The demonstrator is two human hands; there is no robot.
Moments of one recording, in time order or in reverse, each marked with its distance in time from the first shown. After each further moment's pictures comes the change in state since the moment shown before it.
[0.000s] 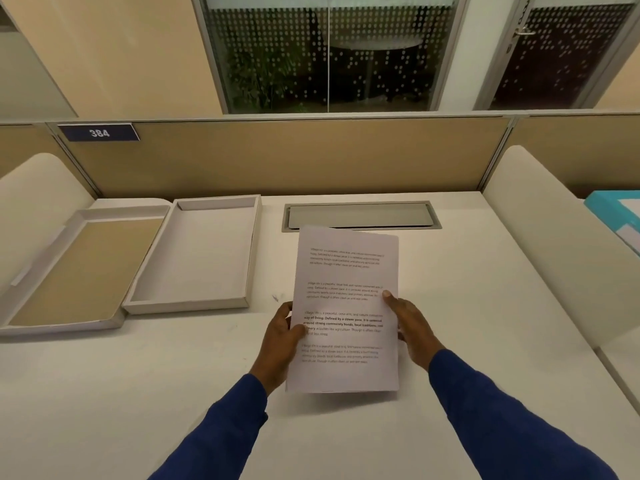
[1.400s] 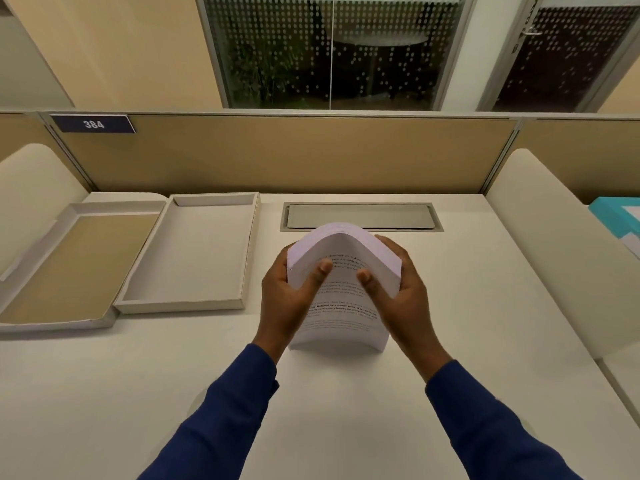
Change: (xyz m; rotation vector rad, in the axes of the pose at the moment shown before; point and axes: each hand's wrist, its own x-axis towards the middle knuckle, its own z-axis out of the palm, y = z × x) left_hand 0.002 0.099 0.032 0.096 0.182 0.575; right_hand -0.070 -0.090 0.050 -0.140 0.083 -0.779
